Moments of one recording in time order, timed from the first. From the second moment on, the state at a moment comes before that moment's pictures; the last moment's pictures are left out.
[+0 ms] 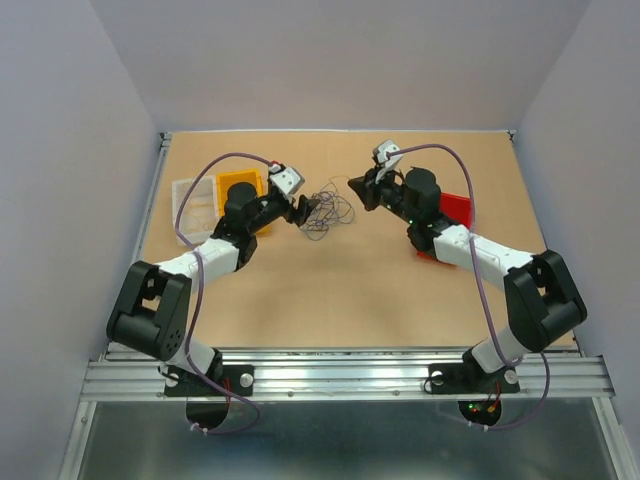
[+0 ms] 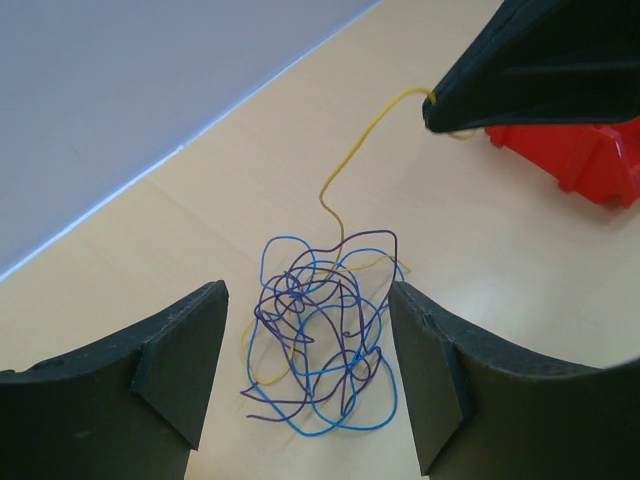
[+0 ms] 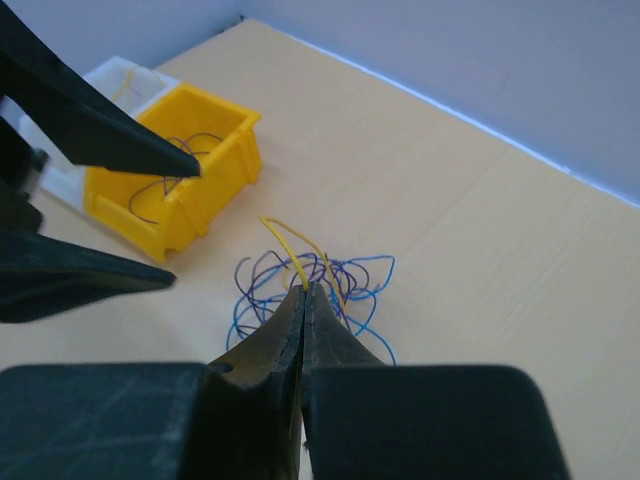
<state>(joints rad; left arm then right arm) -0.38 1.46 0.75 0.67 0.46 0.17 0.50 1.55 0.95 0.54 -0.27 0.02</state>
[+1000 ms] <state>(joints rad) -0.41 1.59 0.76 0.86 0.70 0.21 0.60 1.41 0.87 0.58 -0.35 0.07</state>
